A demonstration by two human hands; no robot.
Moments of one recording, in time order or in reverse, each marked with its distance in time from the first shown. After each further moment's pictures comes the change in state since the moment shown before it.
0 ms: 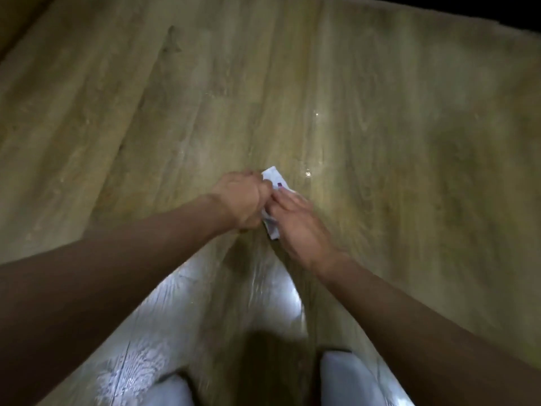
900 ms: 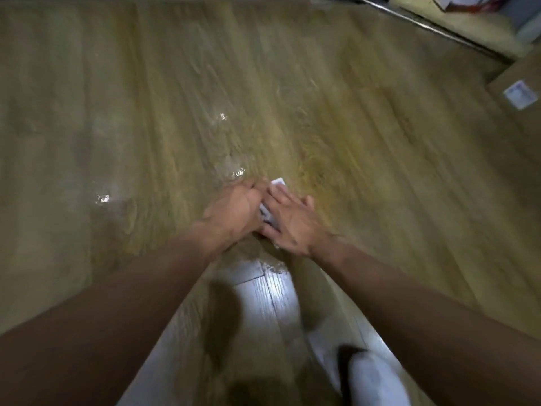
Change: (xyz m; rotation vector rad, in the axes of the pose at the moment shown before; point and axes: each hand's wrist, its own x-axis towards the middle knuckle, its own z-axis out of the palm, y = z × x) left_hand 0.101 0.189 -0.009 -0.316 0.145 0.283; right_hand -0.142 0.148 -0.047 -0.169 0.105 0.453
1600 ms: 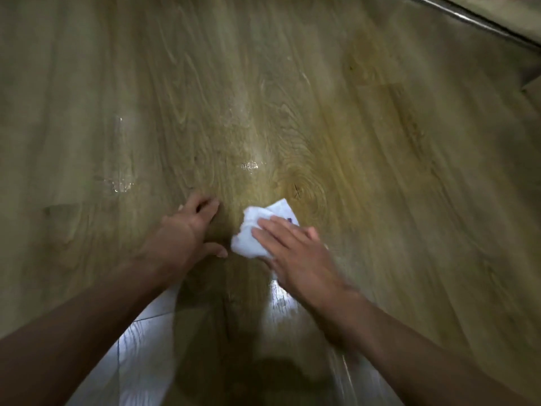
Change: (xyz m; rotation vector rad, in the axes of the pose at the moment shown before) left_hand -0.006 0.014 0.015 0.025 -0.124 -0.266; right_hand -0.046 0.076 0.021 -0.029 0.183 -0.180
